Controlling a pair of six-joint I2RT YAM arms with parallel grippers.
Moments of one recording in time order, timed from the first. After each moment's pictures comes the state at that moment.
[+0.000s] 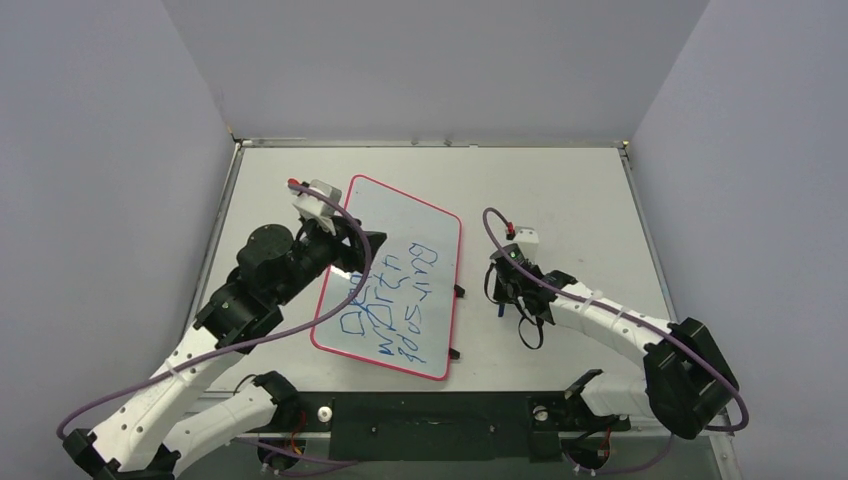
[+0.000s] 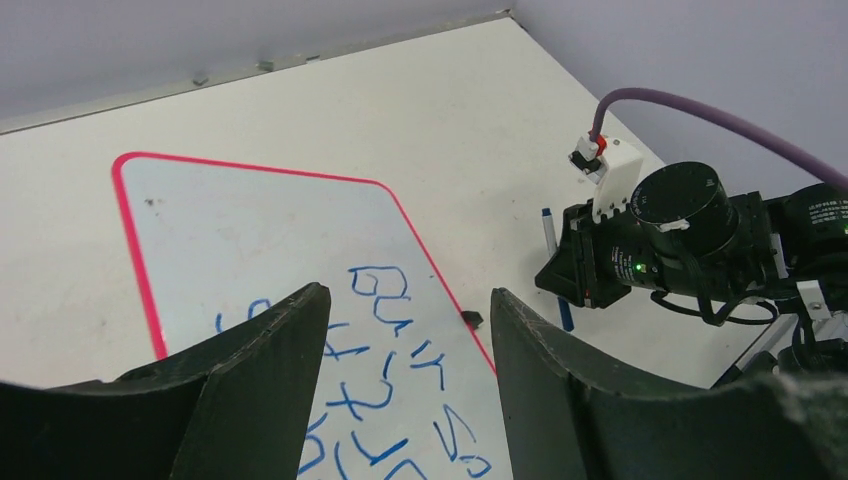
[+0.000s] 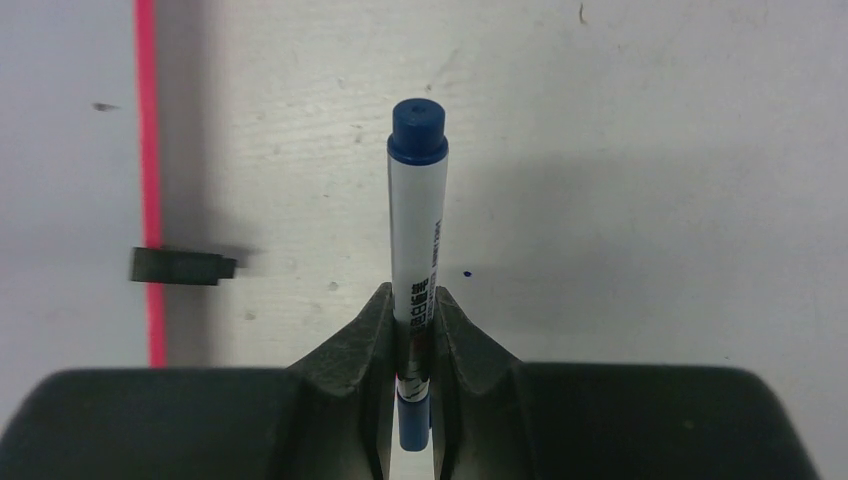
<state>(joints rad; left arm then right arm) -0.69 0.84 0.98 -0.25 -0.03 -0.25 0.64 1.24 0.68 -0.35 0.34 0.61</state>
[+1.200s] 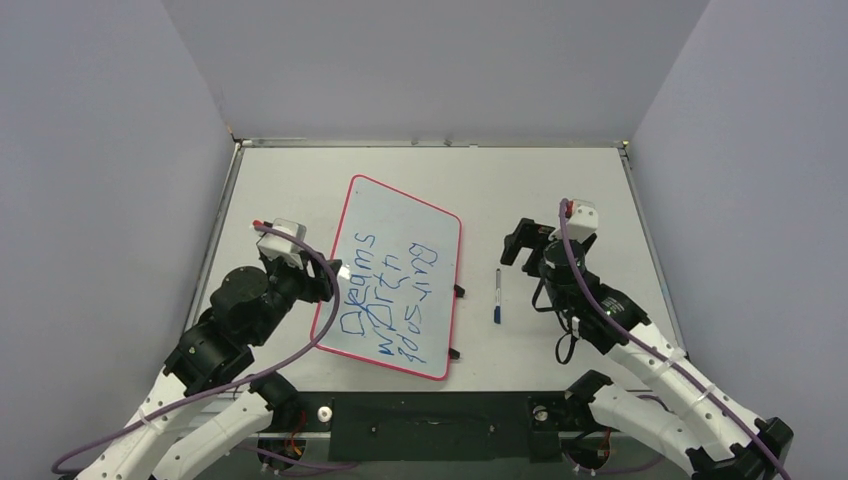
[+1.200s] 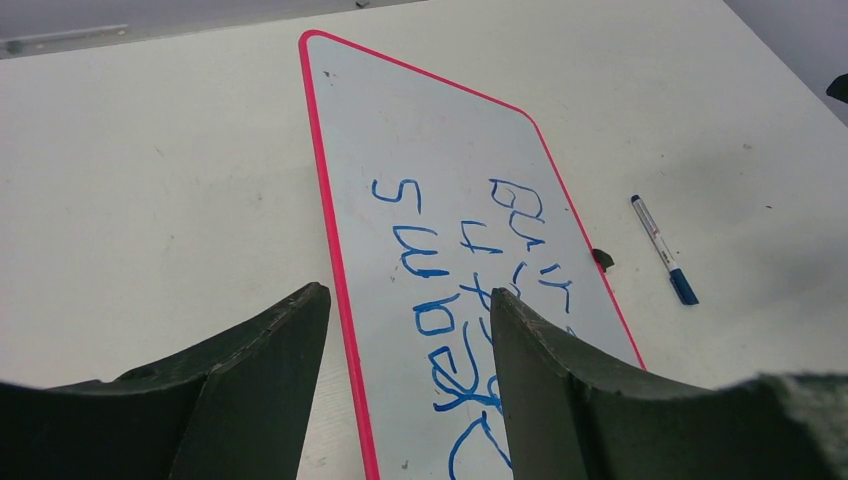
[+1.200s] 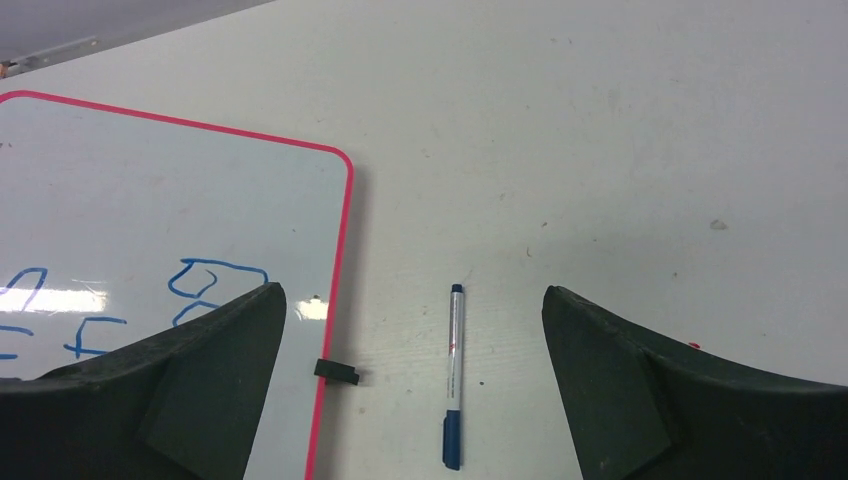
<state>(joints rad) -0.69 0.55 0.86 -0.53 -0.31 -0.20 0.64 0.83 0.77 -0.37 0.53 0.51</state>
